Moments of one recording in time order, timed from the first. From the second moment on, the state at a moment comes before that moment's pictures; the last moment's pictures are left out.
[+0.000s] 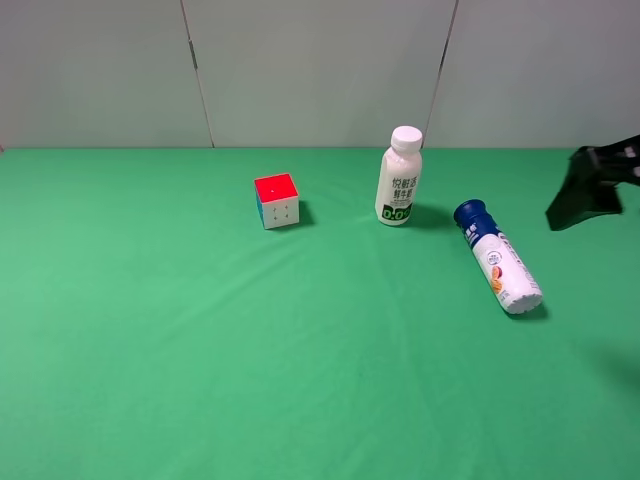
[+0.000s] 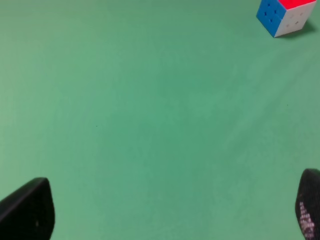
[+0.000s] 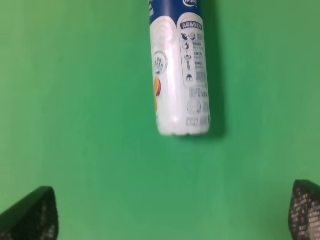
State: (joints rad) left arm 0.07 0.00 -0.50 -0.11 1.07 0.11; right arm 0.11 1.10 -0.90 0.10 1.01 -0.05
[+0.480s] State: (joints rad) left arm 0.07 0.00 -0.50 -0.11 1.07 0.11; right arm 0.11 0.49 -0.75 0.09 1.18 -0.02
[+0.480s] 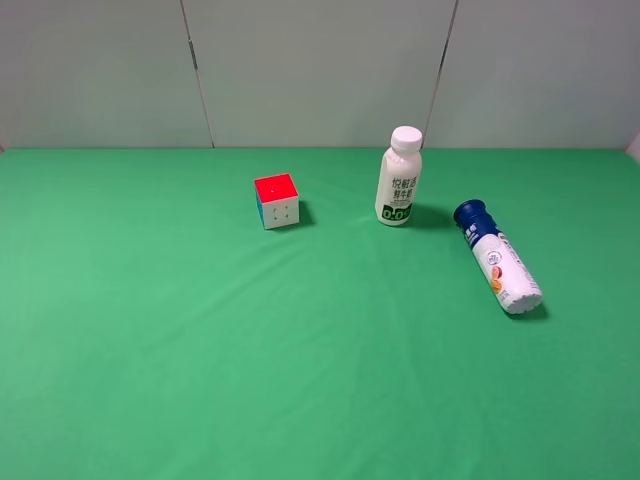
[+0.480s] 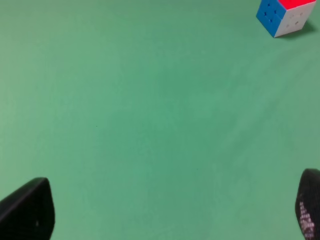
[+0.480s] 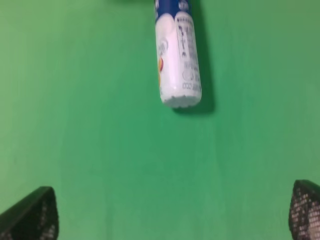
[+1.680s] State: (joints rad) left arm 0.07 0.00 -0.50 -0.11 1.07 0.11; right arm 0.00 0.00 -0.50 0.05 1.03 -0.06
